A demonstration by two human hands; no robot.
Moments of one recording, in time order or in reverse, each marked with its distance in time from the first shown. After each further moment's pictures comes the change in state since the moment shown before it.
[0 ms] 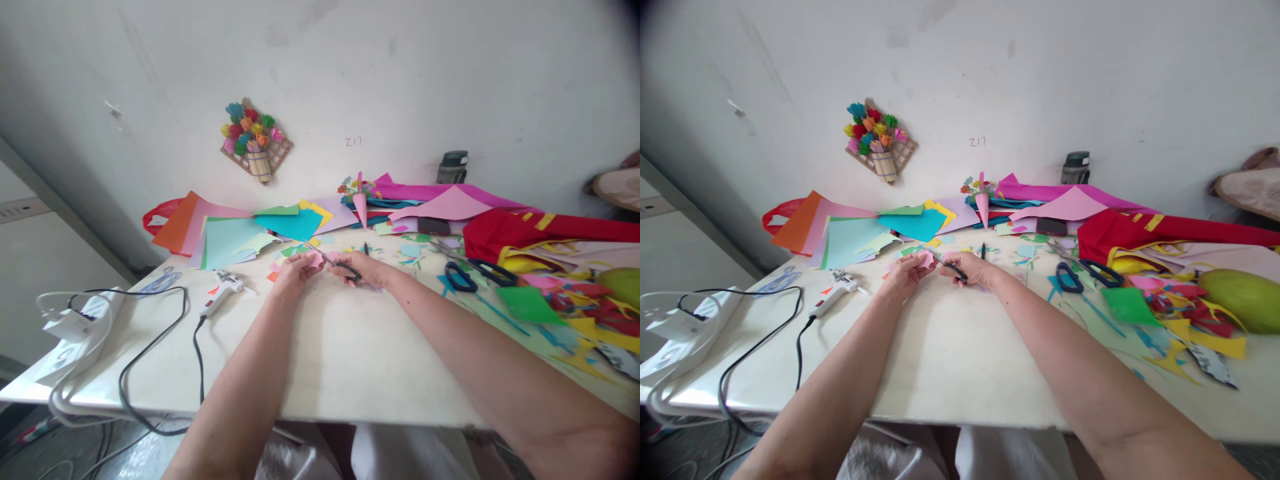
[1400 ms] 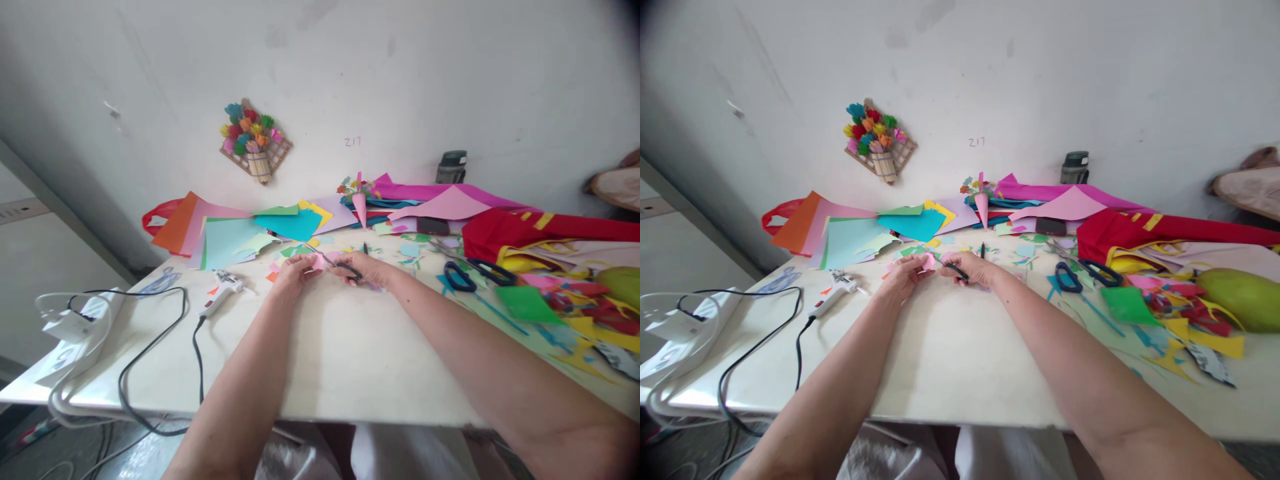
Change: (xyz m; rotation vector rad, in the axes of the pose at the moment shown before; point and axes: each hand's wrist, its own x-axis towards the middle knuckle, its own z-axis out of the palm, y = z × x) left_hand -0.001 0.001 -0.001 0.095 0.010 -0.021; right_hand 0.002 0.003 -0.005 -0.046 -0.025 0.010
